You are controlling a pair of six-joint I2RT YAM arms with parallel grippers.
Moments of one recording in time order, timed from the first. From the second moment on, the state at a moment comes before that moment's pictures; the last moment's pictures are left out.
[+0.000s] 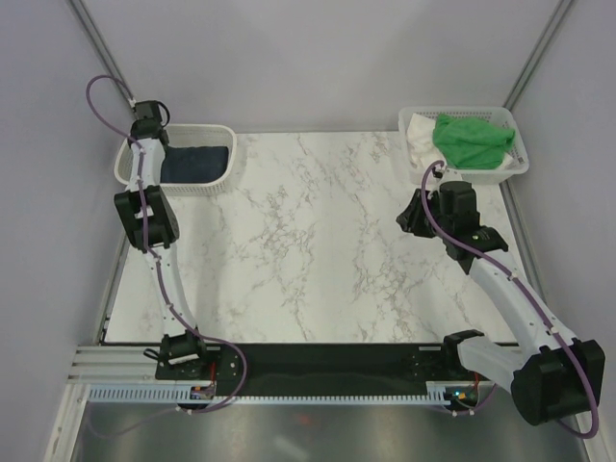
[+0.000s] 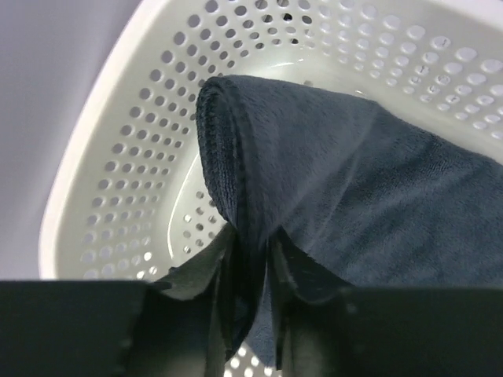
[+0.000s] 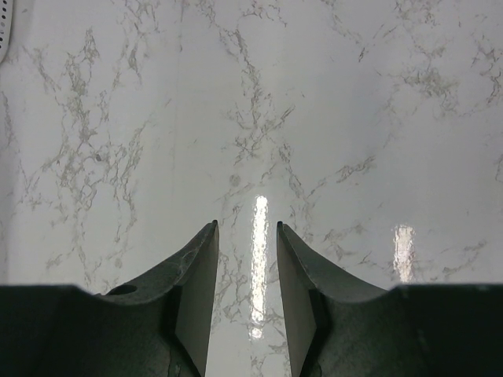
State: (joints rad) left arm 0.23 2.50 2.36 -0.60 -0.36 -0.01; right arm 0.22 1.08 0.84 -0.37 -0.10 0.42
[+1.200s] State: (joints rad) left arm -0.25 1.50 1.52 -0.48 0.31 -0.16; right arm 0.17 1.34 1.36 -0.43 0.23 0.47
